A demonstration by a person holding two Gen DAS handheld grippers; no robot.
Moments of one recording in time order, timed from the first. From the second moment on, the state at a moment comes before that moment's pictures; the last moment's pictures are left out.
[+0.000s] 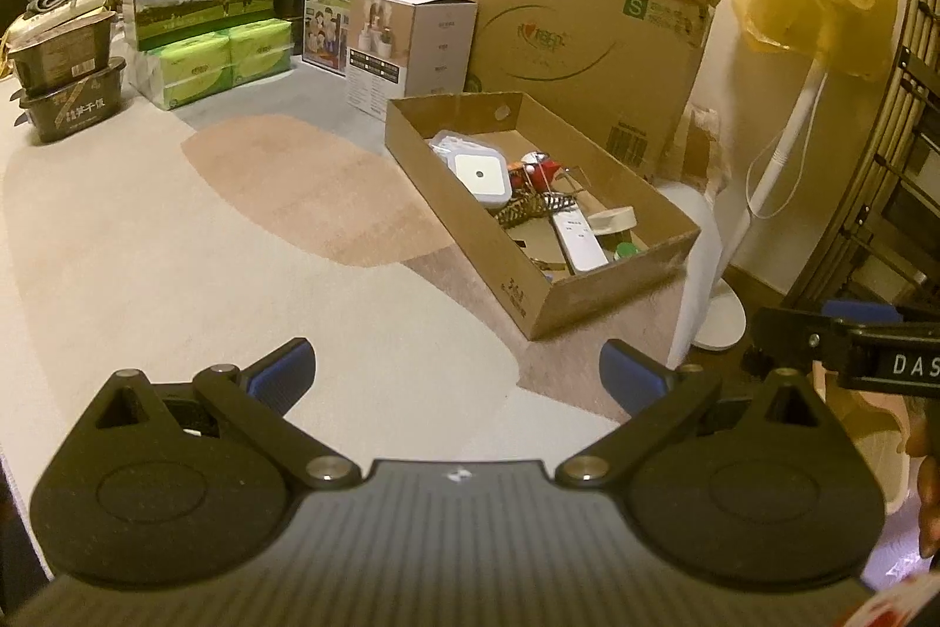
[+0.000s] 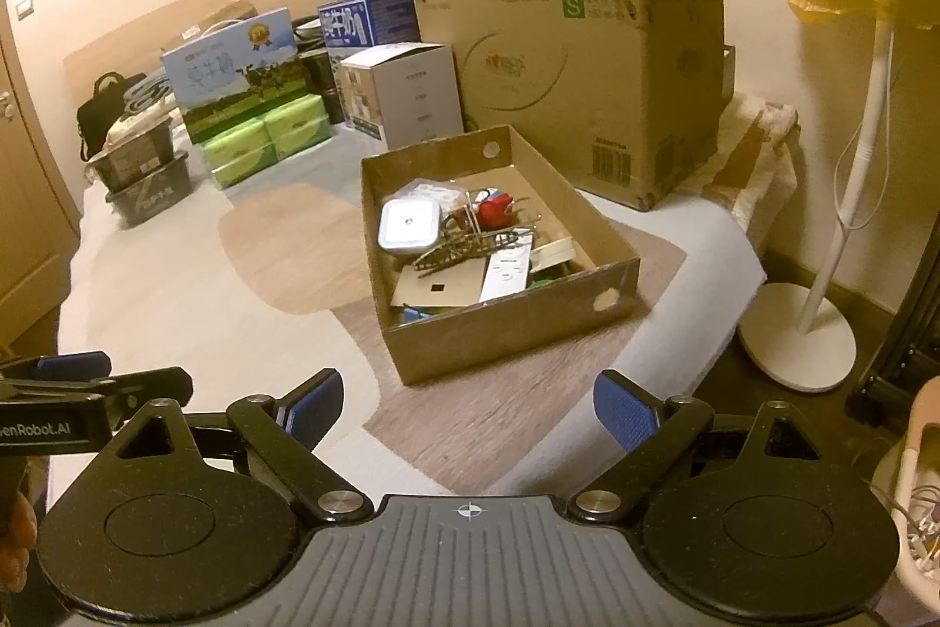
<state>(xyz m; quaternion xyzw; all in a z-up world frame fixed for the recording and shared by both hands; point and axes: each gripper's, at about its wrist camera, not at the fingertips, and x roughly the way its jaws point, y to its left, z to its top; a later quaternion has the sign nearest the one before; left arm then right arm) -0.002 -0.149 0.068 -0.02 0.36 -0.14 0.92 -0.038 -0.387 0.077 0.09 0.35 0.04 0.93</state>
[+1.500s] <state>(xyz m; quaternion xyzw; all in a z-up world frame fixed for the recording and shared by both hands) -0.012 -0.145 0.058 -0.01 0.37 -0.12 0.92 -0.046 -0.367 0.071 0.07 0.36 0.05 0.93</state>
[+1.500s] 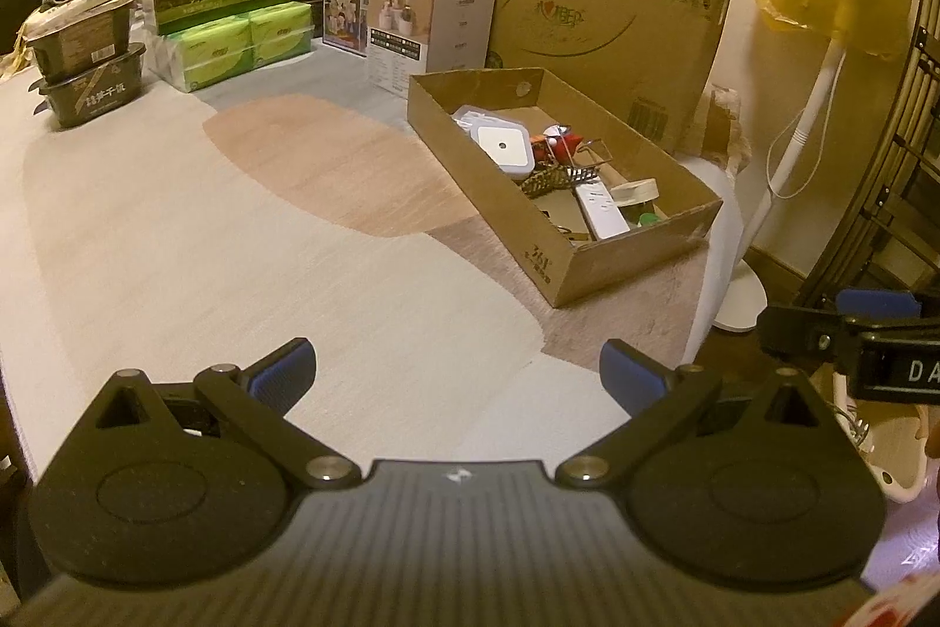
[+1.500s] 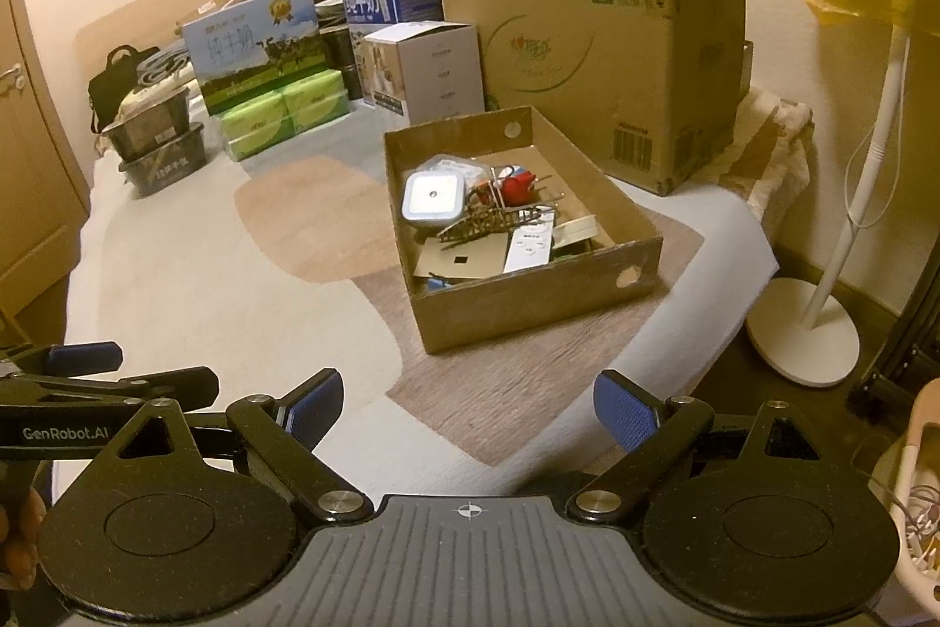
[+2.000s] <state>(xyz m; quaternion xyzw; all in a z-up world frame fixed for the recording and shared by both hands) -0.013 -0.142 0.057 -0.02 0.37 -0.12 0.92 -0.044 -0.364 0.067 0.07 0.37 0.05 0.93</state>
